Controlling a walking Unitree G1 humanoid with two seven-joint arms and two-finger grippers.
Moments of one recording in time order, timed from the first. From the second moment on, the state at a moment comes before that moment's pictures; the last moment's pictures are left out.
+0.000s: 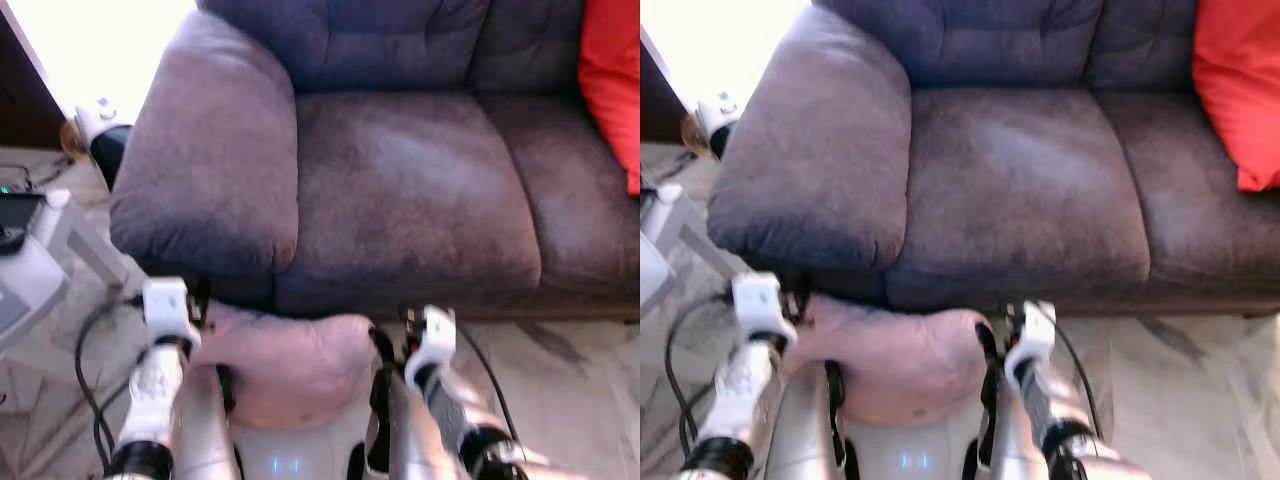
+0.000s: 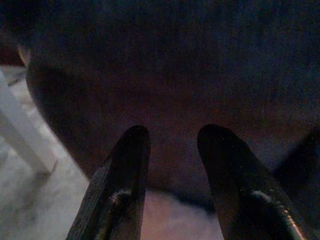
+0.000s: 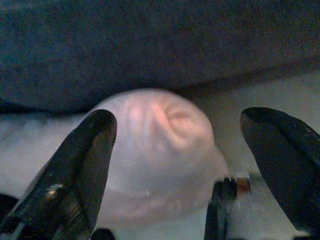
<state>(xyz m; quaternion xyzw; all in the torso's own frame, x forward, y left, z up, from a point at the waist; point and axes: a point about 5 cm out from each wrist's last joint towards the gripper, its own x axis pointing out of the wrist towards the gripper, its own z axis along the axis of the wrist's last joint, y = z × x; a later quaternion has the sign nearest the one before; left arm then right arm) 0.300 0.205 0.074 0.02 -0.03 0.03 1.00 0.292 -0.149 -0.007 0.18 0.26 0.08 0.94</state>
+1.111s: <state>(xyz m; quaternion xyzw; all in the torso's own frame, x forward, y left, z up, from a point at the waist) 0.271 0.207 0.167 0.05 -0.09 0.00 0.99 0.320 -0.117 0.022 0.12 0.23 0.13 0.96</state>
